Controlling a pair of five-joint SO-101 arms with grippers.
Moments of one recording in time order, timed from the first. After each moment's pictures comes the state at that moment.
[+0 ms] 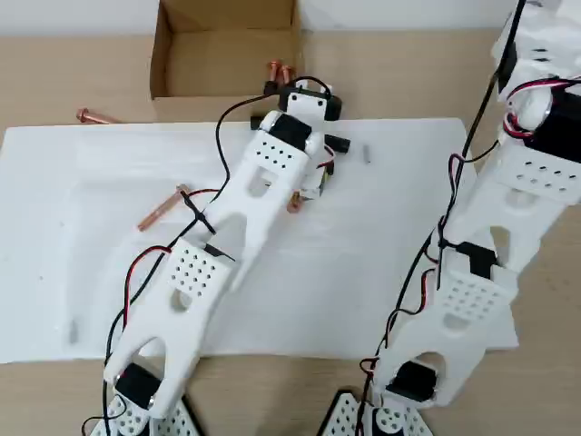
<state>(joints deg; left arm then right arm) 27.6 62.1 -65.1 91.0 3.5 15.9 31.2 -93.0 91.2 -11.4</state>
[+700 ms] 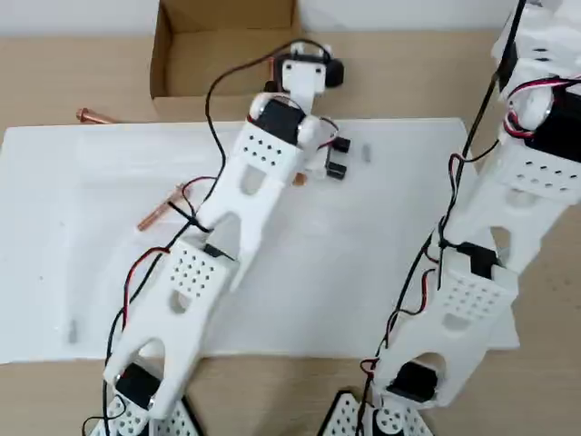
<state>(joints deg) 27.8 57.4 -84.3 100.3 7.1 15.9 31.2 -93.0 91.2 -11.4</state>
